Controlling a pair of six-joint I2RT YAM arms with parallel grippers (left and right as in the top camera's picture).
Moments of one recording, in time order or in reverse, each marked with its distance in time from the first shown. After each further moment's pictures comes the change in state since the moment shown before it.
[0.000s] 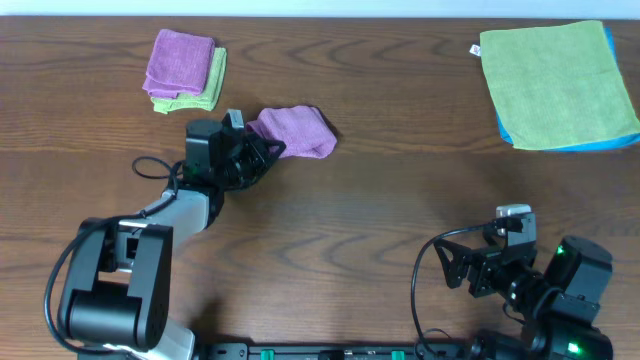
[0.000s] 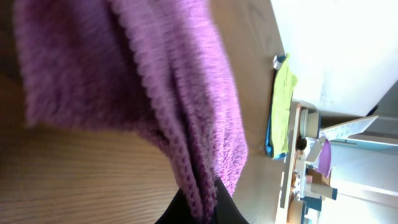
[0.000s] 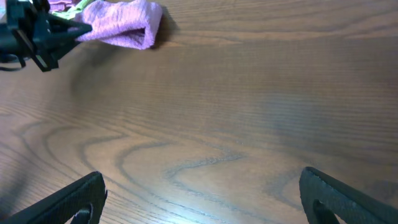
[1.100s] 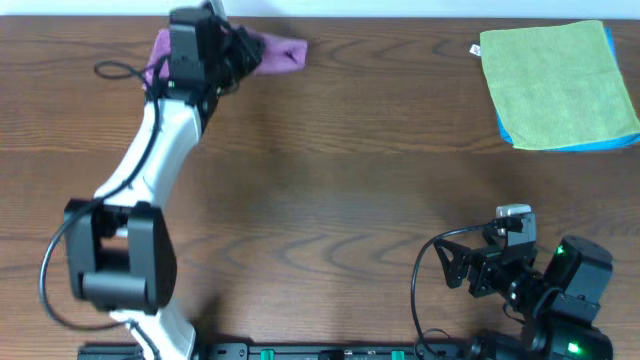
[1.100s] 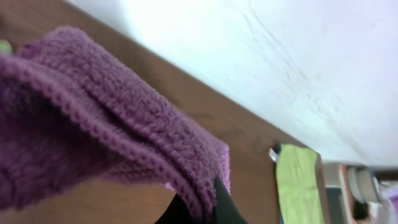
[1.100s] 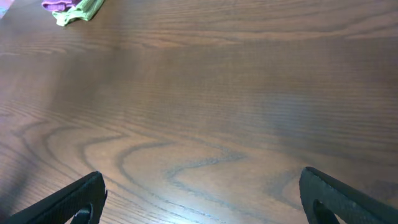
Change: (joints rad) left arm 0.029 0.168 0.779 -0.526 -0.277 0.253; right arm 0.000 0.000 0.000 0.000 0.000 0.000
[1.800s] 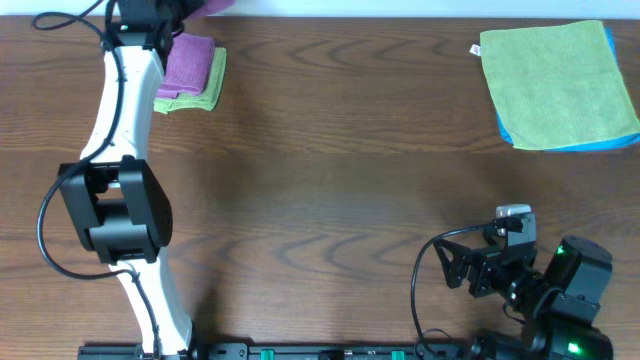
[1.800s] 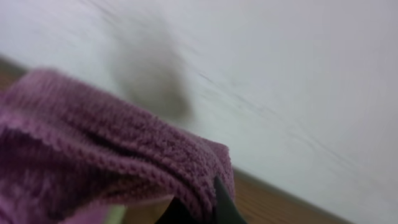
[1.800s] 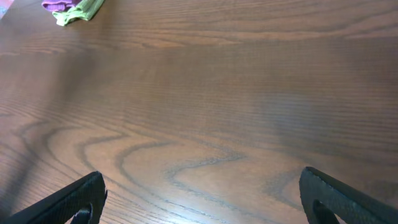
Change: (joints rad) left arm 0.165 0.270 0.497 -0.161 -0.170 0.174; right arm 0.000 0.000 0.000 0.000 0.000 0.000
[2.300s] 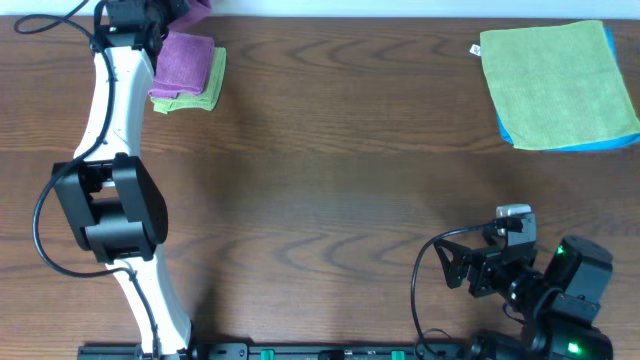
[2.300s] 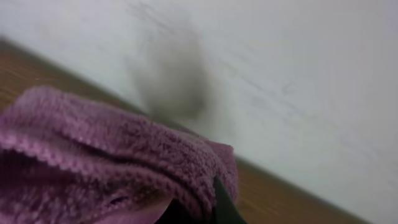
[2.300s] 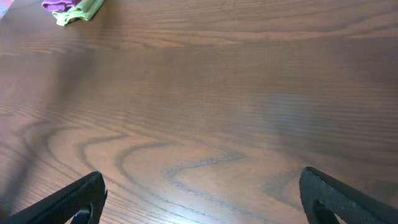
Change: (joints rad) left arm 0.030 0.013 0.000 -0.044 -0.093 0.086; right arm 0.000 0.000 0.000 0.000 0.000 0.000
